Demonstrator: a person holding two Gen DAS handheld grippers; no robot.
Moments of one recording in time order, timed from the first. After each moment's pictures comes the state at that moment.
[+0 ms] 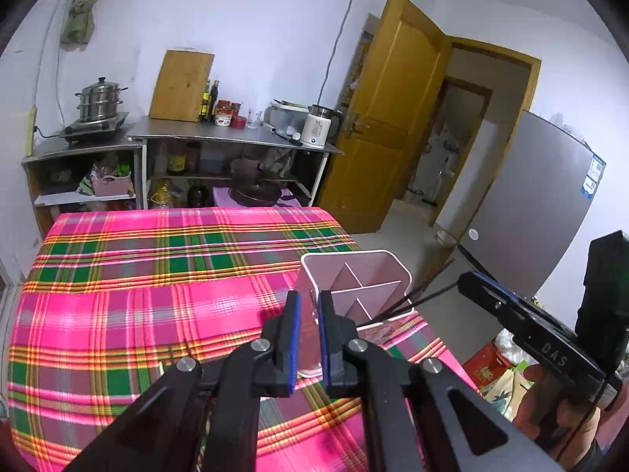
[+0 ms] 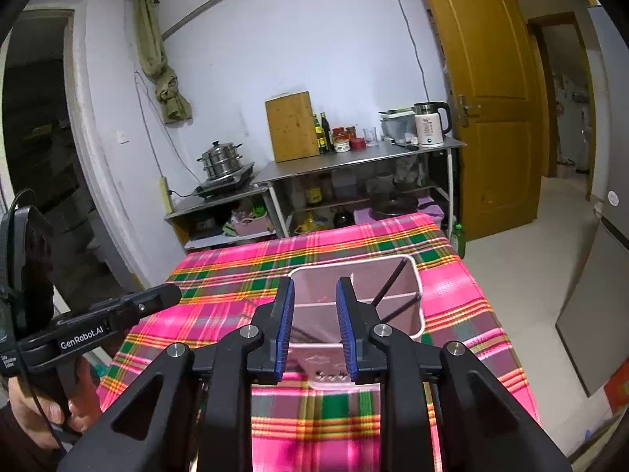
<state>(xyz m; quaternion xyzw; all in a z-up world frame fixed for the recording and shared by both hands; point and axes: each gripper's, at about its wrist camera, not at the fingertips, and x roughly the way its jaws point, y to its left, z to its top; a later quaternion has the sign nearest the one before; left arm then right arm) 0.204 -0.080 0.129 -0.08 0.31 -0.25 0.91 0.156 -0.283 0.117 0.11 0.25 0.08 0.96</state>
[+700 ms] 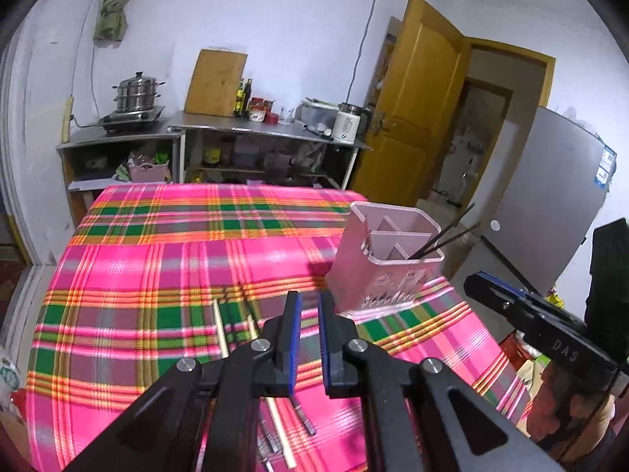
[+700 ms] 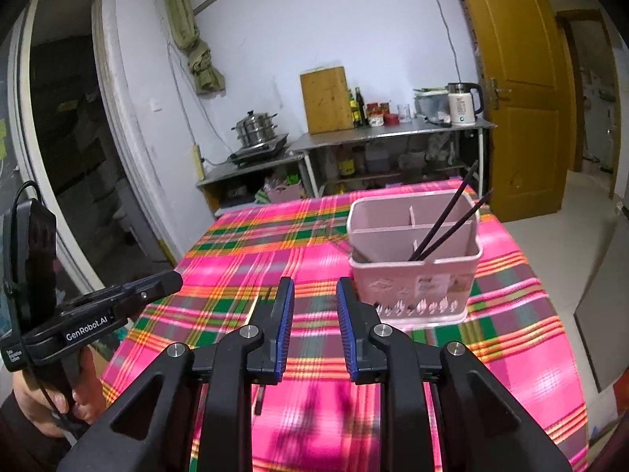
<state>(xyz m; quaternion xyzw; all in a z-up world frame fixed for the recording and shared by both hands) 0.132 -0.019 0.089 -0.07 0.32 -0.19 0.92 0.115 -0.232 0.078 0.10 0.28 0.13 0.95</state>
